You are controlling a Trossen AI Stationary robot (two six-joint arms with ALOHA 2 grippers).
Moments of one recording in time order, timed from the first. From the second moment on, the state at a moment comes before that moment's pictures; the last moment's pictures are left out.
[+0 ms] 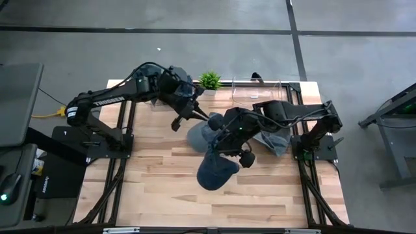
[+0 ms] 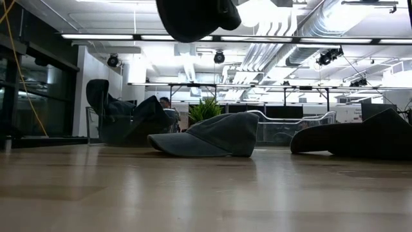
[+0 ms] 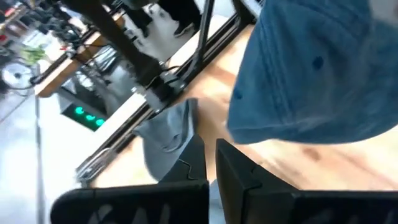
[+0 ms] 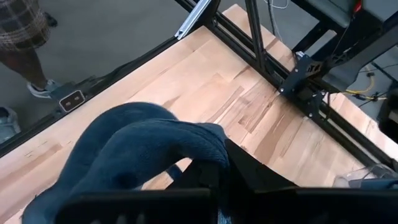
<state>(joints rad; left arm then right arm) 0.24 1.44 1.55 -0.65 0.51 0.89 0.16 1.72 2.00 -0.98 -0.22 -0.54</state>
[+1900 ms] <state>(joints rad) 0.20 1.52 1.55 -0.55 0.49 0.97 0.05 1.82 2.10 -1.22 -0.11 -1.13</state>
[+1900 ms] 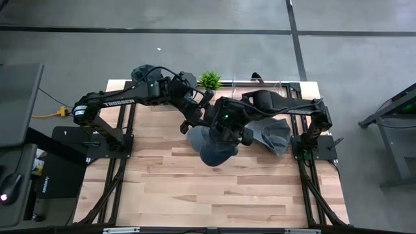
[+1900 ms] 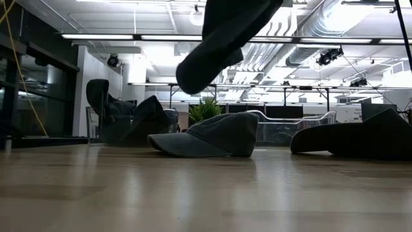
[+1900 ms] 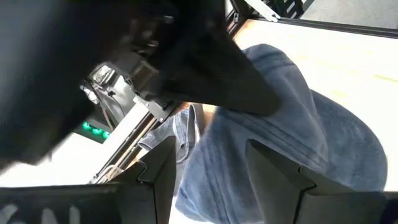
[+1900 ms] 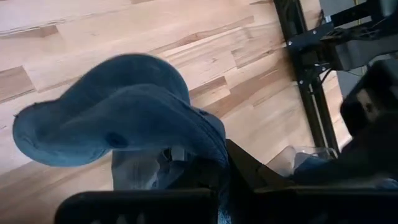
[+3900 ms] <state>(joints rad) 0.04 1.59 1.55 -0.55 0.51 1.04 0.26 1.86 2.15 -1.24 -0.13 -1.09</state>
